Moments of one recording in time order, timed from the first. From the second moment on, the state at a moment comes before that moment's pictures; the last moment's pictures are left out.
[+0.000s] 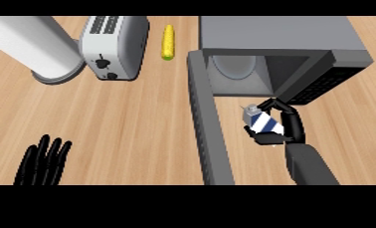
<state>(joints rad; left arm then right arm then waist) 0.53 0.27 -0.19 -2.03 0.30 -0.01 -0.41 -0.46 -0.10 -0.31 -0.40 0.22 -0.08 -1.06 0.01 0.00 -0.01</state>
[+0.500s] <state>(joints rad) 0.55 0.25 -0.15 -1.99 0.31 -0.06 -0.43 -0.43 -0.02 -0.21 -0.65 0.17 -0.13 -0.93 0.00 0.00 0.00</state>
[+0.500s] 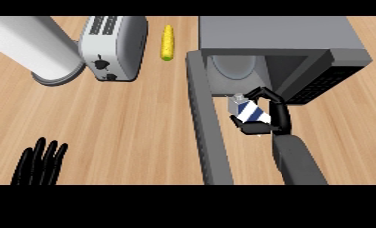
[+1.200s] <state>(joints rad) 0.51 0.22 -0.10 -1.94 0.31 -0.11 -0.41 -0.58 -0.04 -0.11 -0.69 0.17 -0.34 -0.66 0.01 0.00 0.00</state>
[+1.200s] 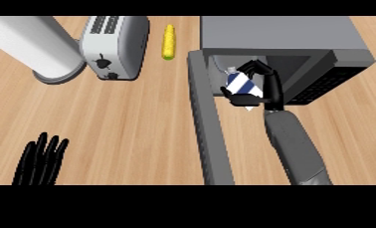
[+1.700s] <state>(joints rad) 0.45 0.23 -0.09 -1.91 0.32 -0.13 -0.39 -0.85 -0.12 -0.14 -0.36 0.28 -0.50 -0.60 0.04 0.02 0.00</state>
